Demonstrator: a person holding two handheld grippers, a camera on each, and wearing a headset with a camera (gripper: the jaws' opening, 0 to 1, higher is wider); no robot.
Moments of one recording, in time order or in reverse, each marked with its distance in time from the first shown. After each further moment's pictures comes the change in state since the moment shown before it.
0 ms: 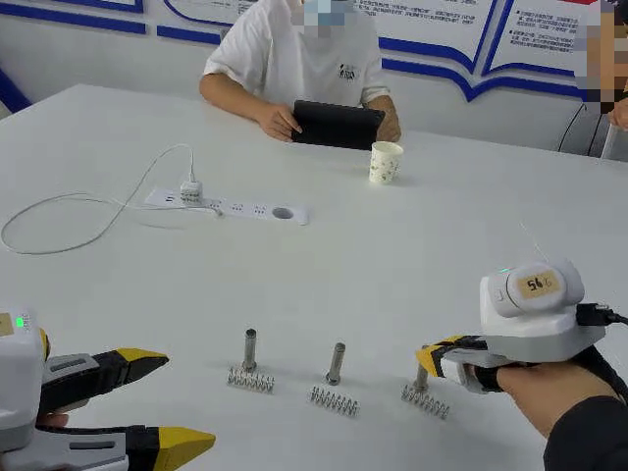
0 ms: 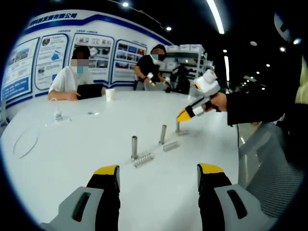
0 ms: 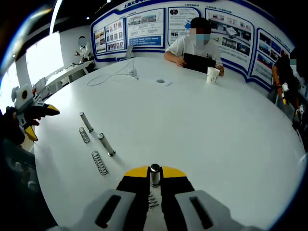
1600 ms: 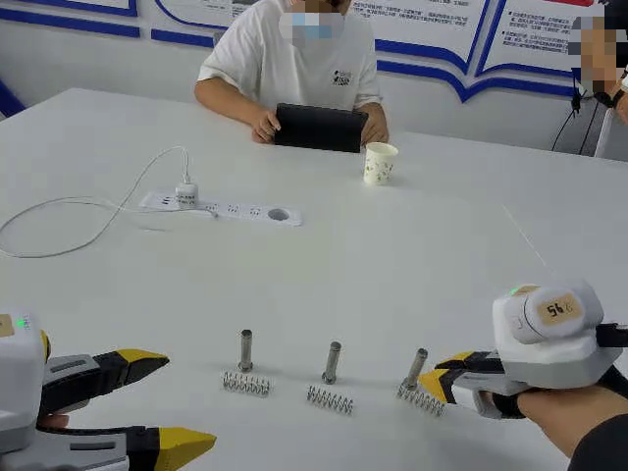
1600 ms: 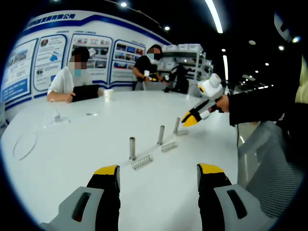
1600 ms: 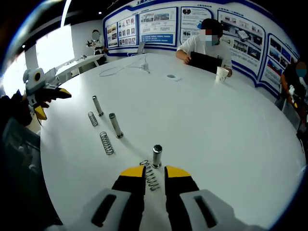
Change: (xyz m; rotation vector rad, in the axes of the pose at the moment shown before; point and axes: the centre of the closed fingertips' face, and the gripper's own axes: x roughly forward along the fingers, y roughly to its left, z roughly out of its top) left arm 0.002 -0.002 0.001 0.011 0.002 -0.009; right arm -0.013 0.004 -0.028 -0.091 0.030 0.081
